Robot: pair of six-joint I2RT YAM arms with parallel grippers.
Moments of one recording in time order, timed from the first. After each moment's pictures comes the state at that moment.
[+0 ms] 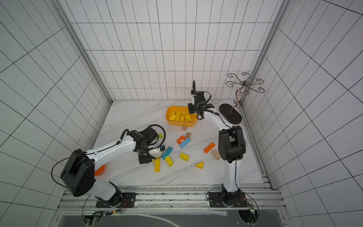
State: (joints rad) left arm -0.63 1.54 1.04 -1.02 -0.05 0.70; right arm 0.31 1.92 1.66 -0.36 0.02 0.05
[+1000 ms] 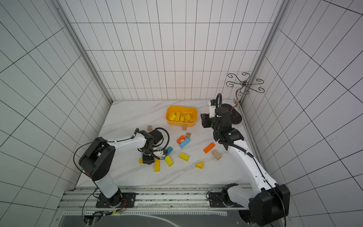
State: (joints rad) left arm -0.63 1.75 1.04 -0.95 -0.07 0.77; right arm 0.29 1.17 1.05 -0.29 -0.03 0.16
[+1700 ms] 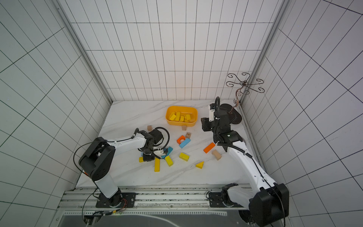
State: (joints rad) left arm -0.63 1.75 1.05 -0.93 -0.08 0.73; right arm 0.29 1.16 0.99 -0.31 0.00 0.17
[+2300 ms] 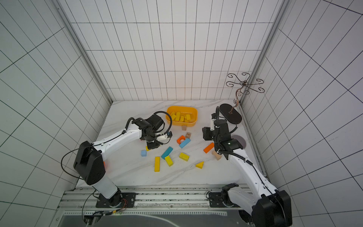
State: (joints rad) left arm -0.63 1.68 1.42 -1.10 0.01 0.63; right arm 0.29 1.05 0.80 -0.34 -0.01 0.25
